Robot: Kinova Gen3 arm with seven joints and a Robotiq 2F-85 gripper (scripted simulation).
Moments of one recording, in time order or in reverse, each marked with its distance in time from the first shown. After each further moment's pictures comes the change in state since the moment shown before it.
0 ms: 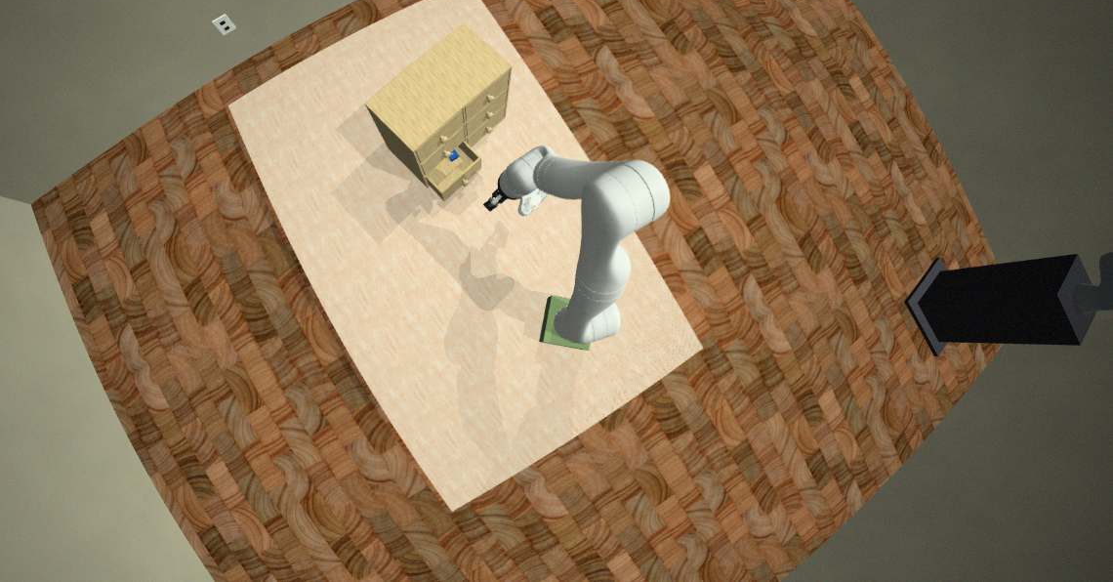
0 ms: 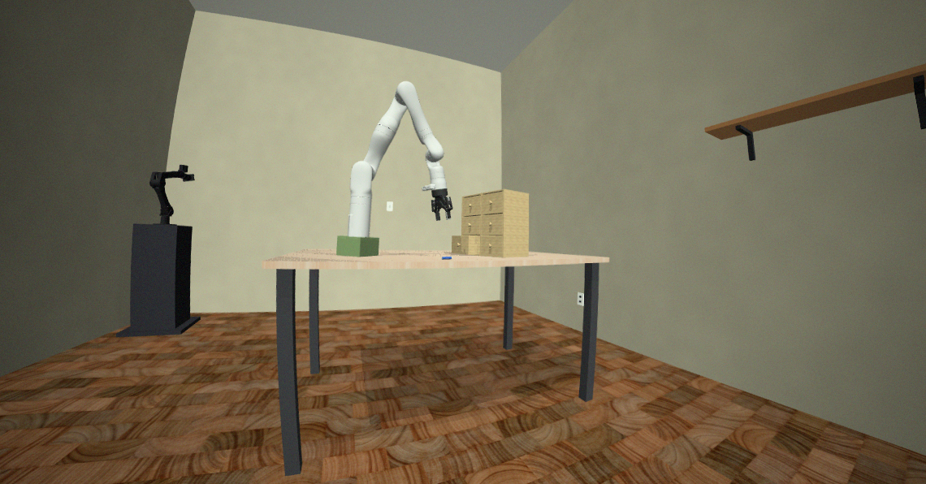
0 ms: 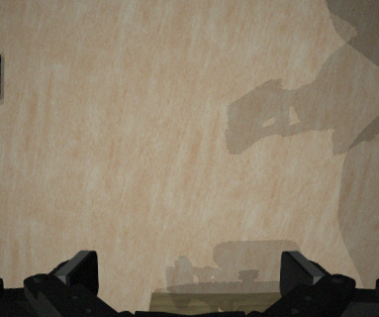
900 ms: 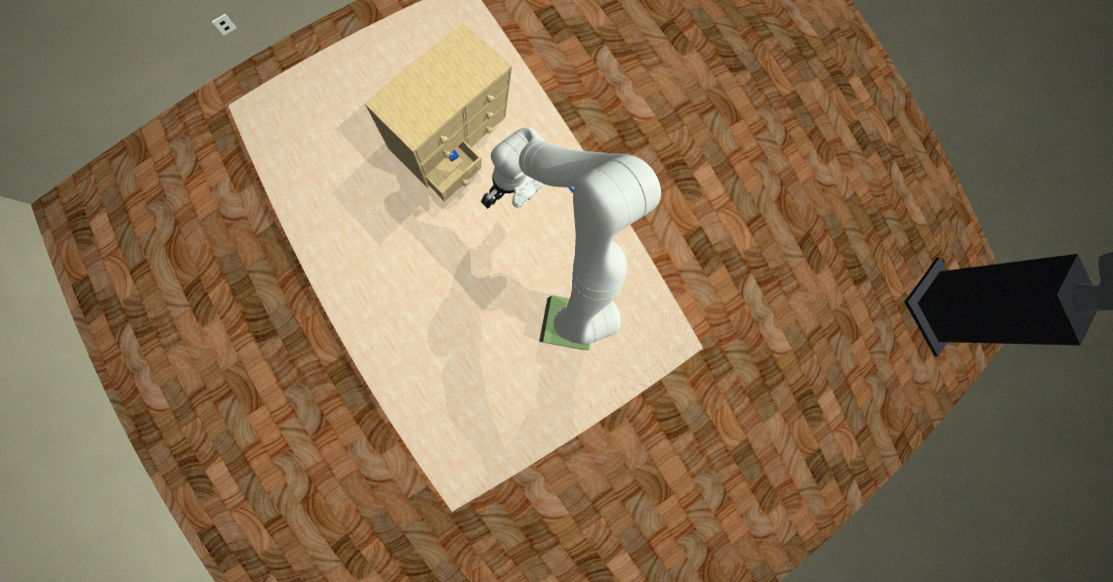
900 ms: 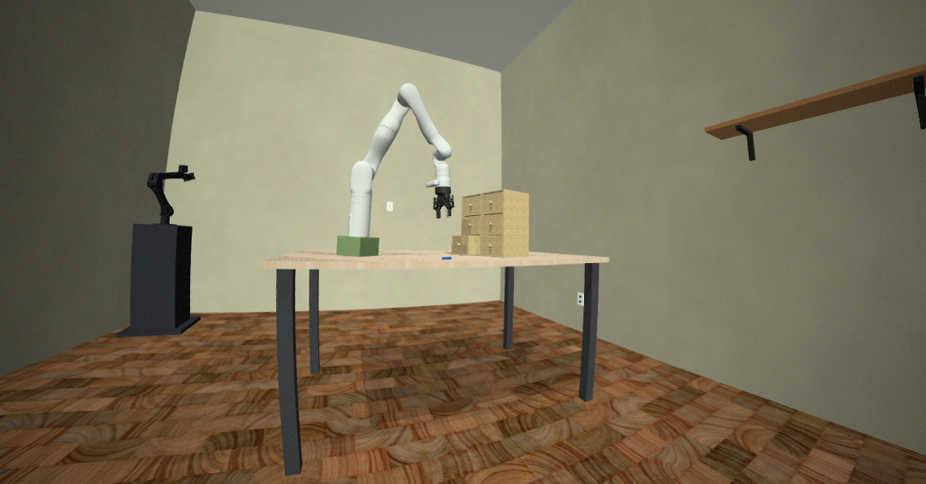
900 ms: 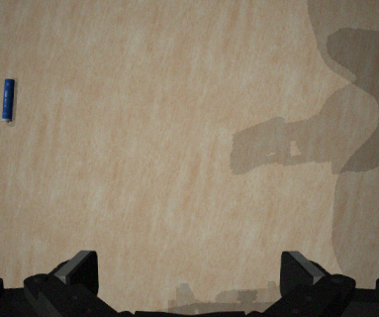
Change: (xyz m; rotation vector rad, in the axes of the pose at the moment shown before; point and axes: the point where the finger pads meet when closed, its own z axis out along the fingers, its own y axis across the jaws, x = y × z) arm -0.004 0.001 -0.010 0.002 0.136 -0.004
